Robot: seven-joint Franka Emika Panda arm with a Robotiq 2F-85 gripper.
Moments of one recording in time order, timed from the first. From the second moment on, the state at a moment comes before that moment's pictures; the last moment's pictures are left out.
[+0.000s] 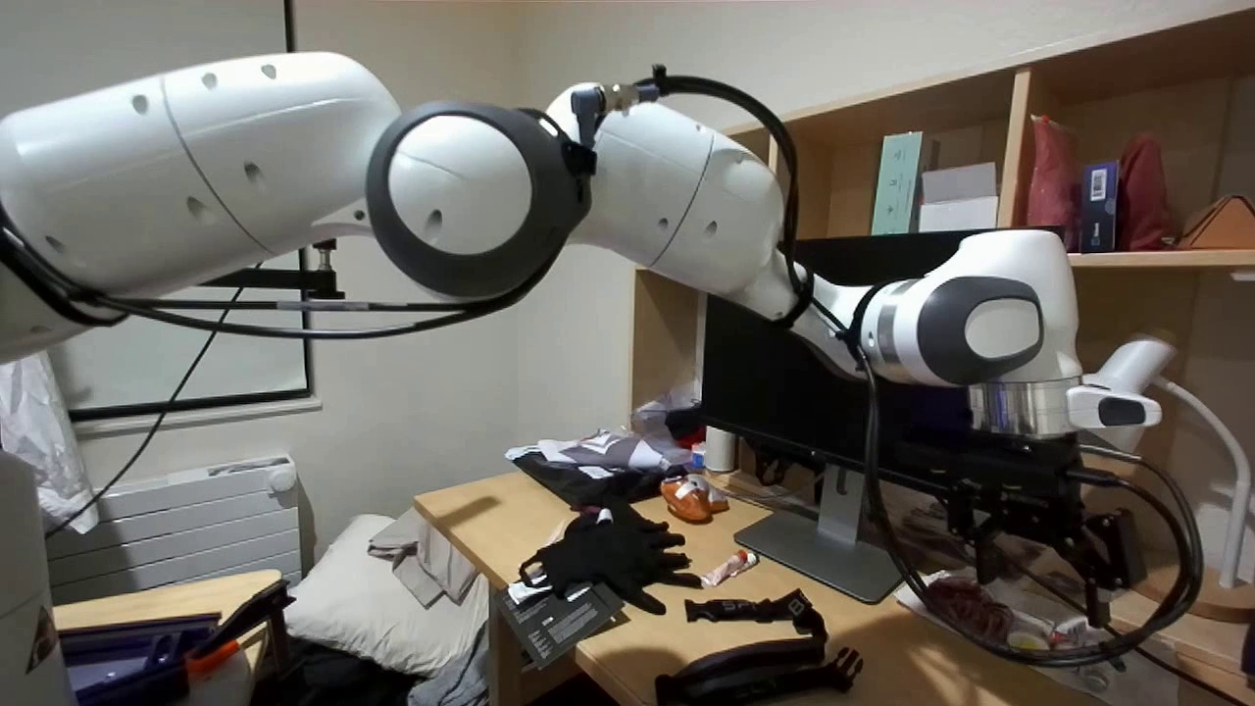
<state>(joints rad) -0.18 1.17 -0.13 -0.78 -0.01 2.08 -0.17</state>
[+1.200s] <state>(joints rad) -0.21 1.30 -0.08 -0.62 0.00 2.19 -0.31</state>
